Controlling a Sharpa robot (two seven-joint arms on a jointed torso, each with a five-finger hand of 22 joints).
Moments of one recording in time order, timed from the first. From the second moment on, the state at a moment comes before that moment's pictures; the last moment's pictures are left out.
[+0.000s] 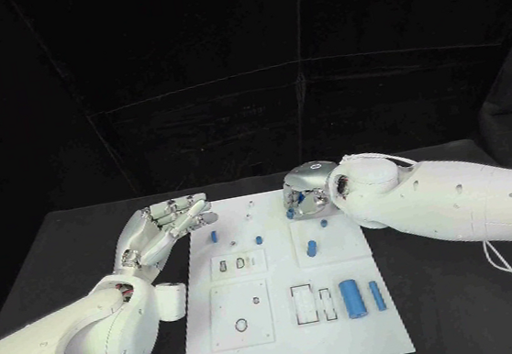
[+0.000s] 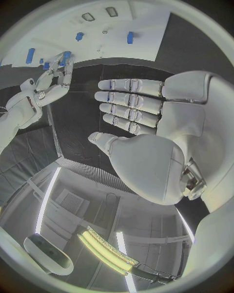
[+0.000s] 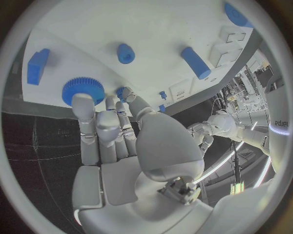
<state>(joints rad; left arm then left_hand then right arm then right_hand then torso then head) 1.09 -0.92 -0.02 1.66 -0.06 -0.40 0.63 1.36 0.00 0.02 0.09 0.06 0.96 0.23 0.08 0.07 1.04 0.18 0.10 0.06 1.05 0.14 0.15 0.10 0.17 0.83 0.25 0.23 0.08 1.25 -0.59 -0.03 1.20 -1.67 -0.12 -0.08 1.30 0.08 0.15 -0.28 0.16 1.01 0.17 0.07 0.07 1.12 0.10 0.06 0.06 1.47 0.00 1.16 0.83 0.16 1.22 0.11 1.14 0.73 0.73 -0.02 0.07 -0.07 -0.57</state>
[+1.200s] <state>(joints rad) 1.10 -0.93 -0.02 1.65 -0.06 -0.39 0.62 1.36 0.01 0.02 0.09 0.06 0.96 0.23 0.08 0.07 1.04 0.18 0.09 0.06 1.05 0.14 0.14 0.10 0.17 0.83 0.25 0.23 0.08 1.25 -0.58 -0.03 1.21 -1.62 -0.24 -0.06 1.27 0.08 0.35 -0.27 0.08 1.11 0.15 0.09 0.07 1.26 0.07 0.07 0.07 1.47 -0.01 1.24 0.89 0.15 1.26 0.09 1.26 0.89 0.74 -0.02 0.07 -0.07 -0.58</state>
